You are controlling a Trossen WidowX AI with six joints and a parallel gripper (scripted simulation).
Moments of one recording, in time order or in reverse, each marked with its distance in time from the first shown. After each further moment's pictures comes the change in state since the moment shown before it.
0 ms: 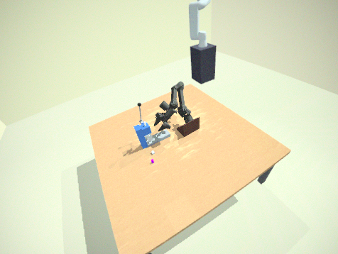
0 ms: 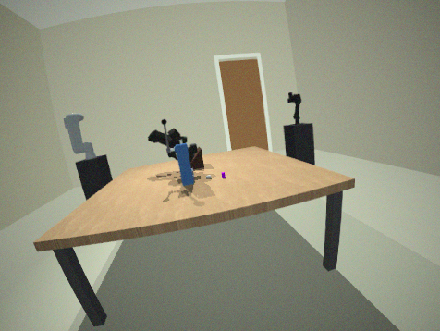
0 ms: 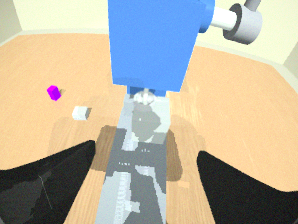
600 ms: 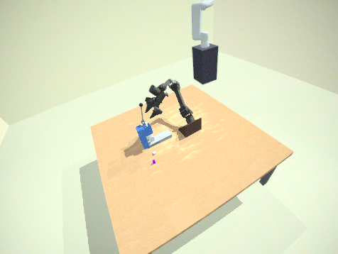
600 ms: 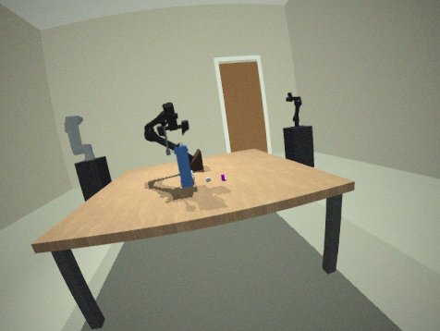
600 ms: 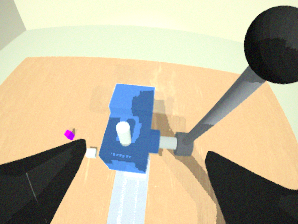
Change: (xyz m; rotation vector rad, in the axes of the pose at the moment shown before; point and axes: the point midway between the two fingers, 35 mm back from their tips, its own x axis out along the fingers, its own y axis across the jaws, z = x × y) arm -0.044 -0.022 0.154 0.030 0.108 0.038
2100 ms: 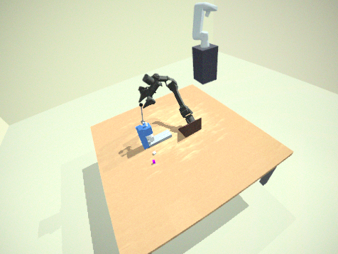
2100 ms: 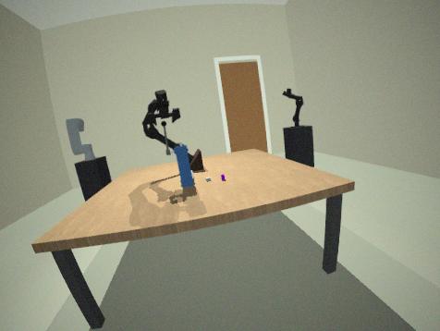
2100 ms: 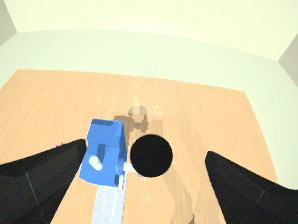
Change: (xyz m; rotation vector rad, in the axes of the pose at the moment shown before) arm -0.036 -0.038 0.073 -0.015 -0.005 -0.050
